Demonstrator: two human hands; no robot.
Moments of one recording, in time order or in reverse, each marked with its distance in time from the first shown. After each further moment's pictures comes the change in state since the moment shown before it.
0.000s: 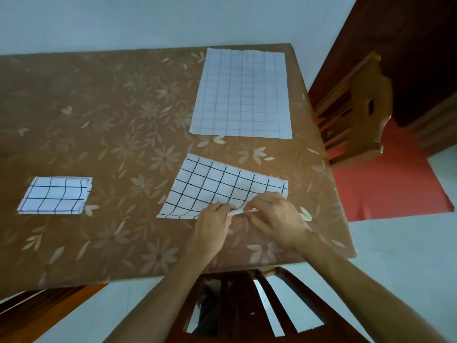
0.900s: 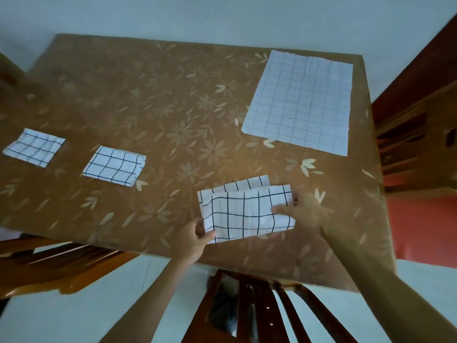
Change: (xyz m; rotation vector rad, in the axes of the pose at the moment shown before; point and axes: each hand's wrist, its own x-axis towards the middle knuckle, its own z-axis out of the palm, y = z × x) left_hand -0.080 -0.093 -0.051 -0.409 0.016 -0.736; right_hand 0.068 0.014 0.028 0.570 -0.325 0.592
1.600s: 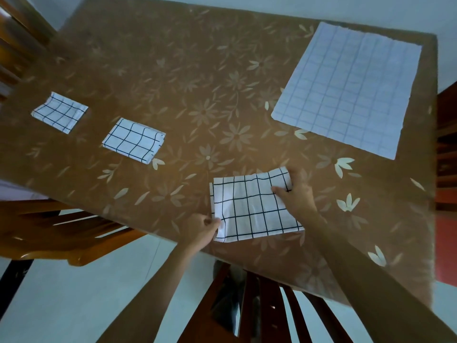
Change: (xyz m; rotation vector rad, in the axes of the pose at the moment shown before) left_hand 0.017 -0.011 0.002 0.126 -0.003 -0.198; right_hand 0.084 0.011 0.068 -0.118 0.191 -0.072
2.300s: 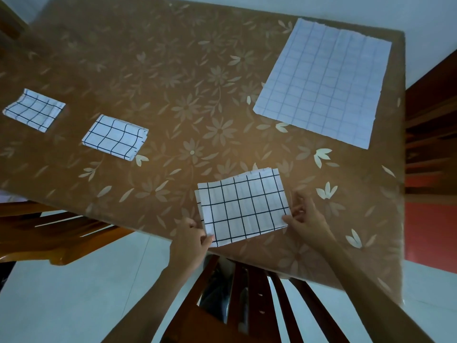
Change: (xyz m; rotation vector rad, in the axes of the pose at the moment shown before) left_hand -0.039 -0.027 0.031 0.366 0.097 0.245; right_hand -0.084 0.057 -0.049 0.050 -0.111 0.092
